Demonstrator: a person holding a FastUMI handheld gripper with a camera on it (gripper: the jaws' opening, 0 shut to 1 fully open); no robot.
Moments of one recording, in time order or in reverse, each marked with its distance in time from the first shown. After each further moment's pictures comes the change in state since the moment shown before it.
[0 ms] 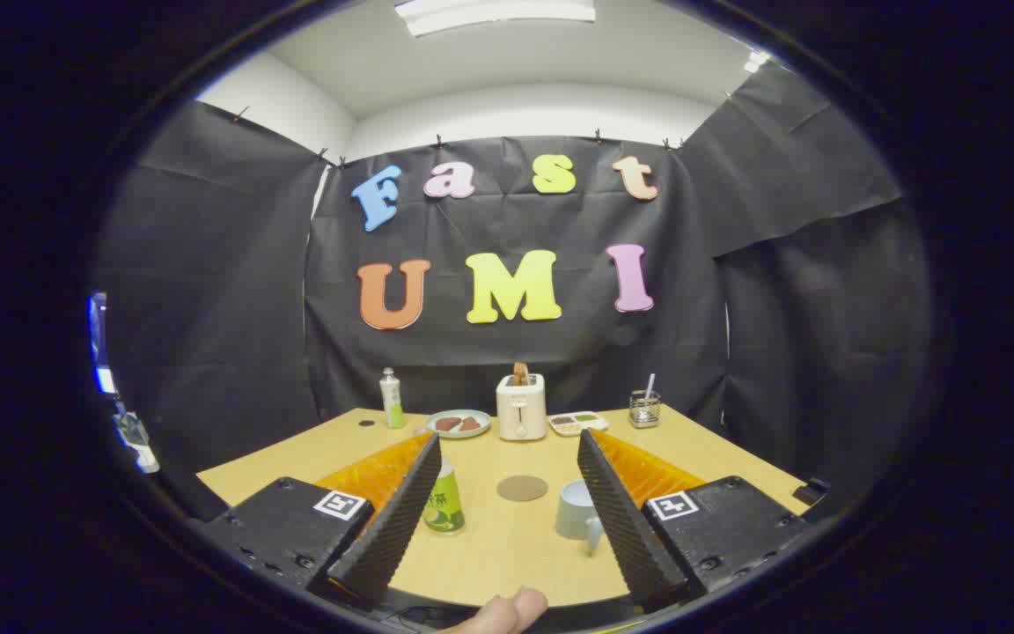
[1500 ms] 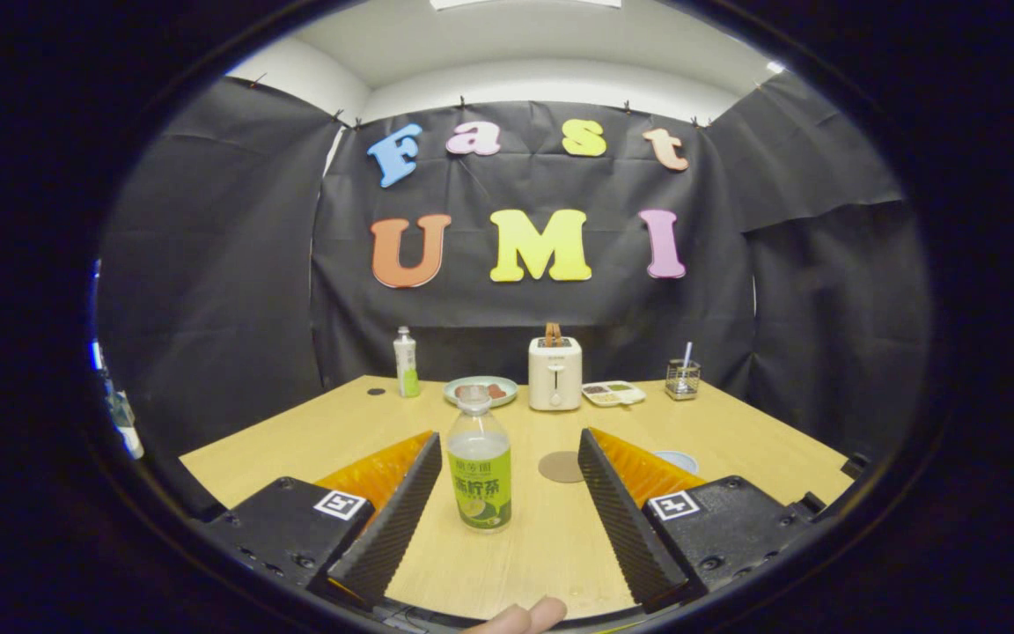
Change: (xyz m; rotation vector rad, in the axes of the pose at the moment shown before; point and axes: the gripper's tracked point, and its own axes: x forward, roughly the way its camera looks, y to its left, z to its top) arm 0.083 0.064 -0.077 -0.069 0.108 -0.018
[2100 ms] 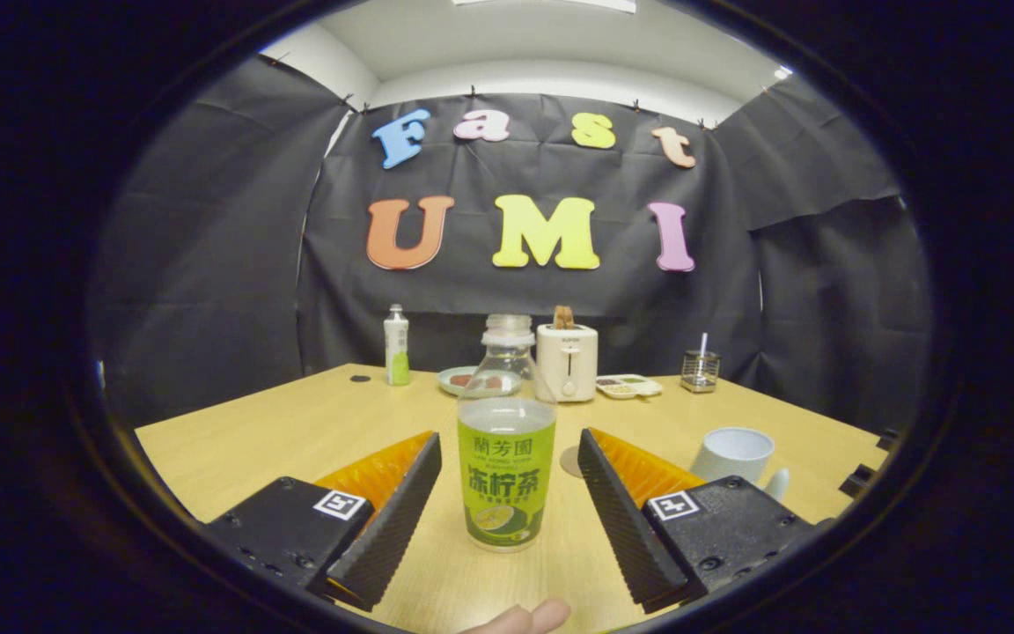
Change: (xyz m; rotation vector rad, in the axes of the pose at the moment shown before) arm 0.091 0.034 -0.056 -0.017 -0.030 -0.022
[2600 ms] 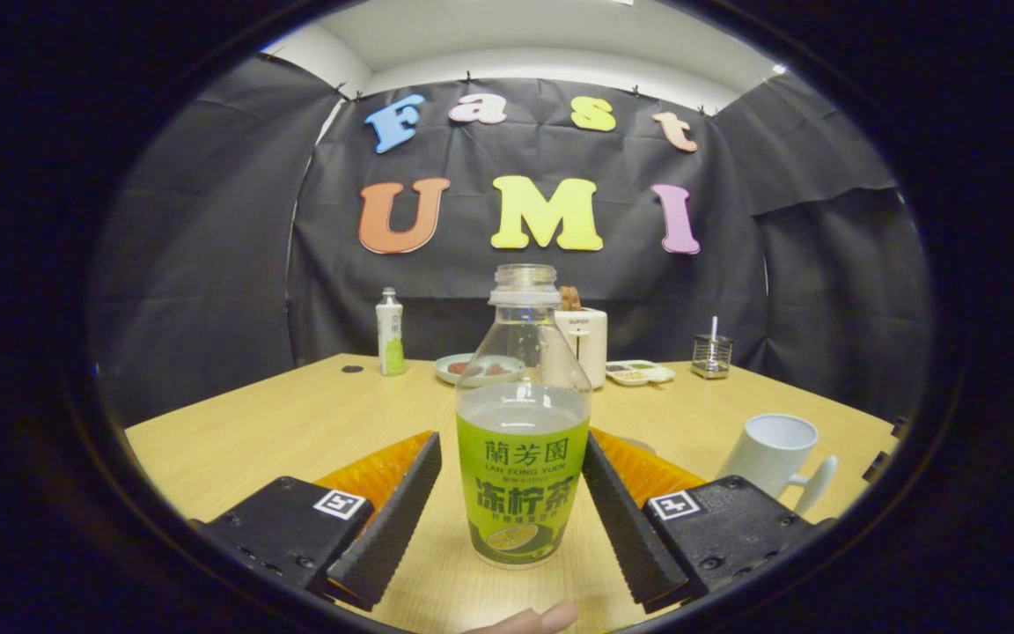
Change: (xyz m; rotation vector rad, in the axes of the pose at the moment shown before) arm 0.041 0.007 -0.005 0.023 0.027 -0.009
